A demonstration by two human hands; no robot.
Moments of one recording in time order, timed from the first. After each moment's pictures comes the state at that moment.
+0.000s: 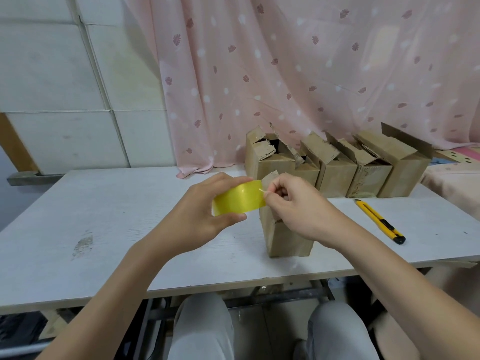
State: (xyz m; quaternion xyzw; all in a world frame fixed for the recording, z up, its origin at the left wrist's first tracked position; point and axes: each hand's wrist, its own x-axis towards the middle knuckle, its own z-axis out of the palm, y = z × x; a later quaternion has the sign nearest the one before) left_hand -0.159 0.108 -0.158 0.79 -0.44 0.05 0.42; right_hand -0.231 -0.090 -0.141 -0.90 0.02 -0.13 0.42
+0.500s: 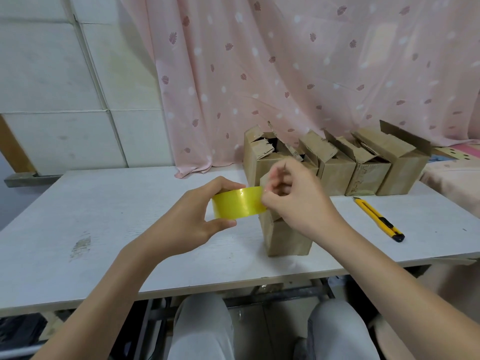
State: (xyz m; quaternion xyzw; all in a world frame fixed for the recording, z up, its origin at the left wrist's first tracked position) left_hand -0.149 0.117 -0.168 0.82 -0.43 0.00 0.37; right_hand -0.227 -0.089 -0.147 -0.85 0.01 -0.25 0.47
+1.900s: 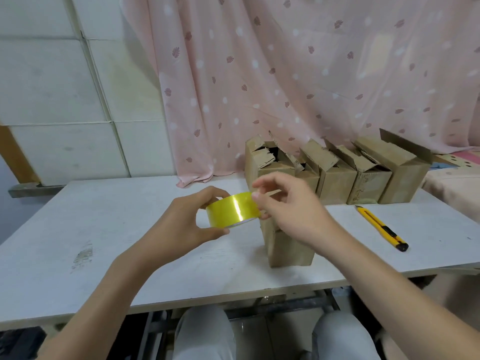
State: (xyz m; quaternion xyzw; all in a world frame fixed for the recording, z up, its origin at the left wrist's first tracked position) left_hand -0.144 0.128 -0.165 0.84 -0.39 0.04 0.38; right_hand -0.217 -0.085 -0.148 -0.84 0.01 -0.21 0.50
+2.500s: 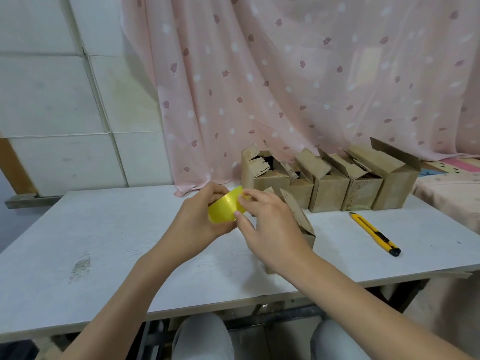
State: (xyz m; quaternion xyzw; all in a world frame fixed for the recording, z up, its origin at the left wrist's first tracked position) left_hand -0.146 0.096 -0.161 0.81 -0.35 0.07 0.47; right_hand -0.226 -0.051 -0.159 -0.93 -0.01 -0.27 0.23
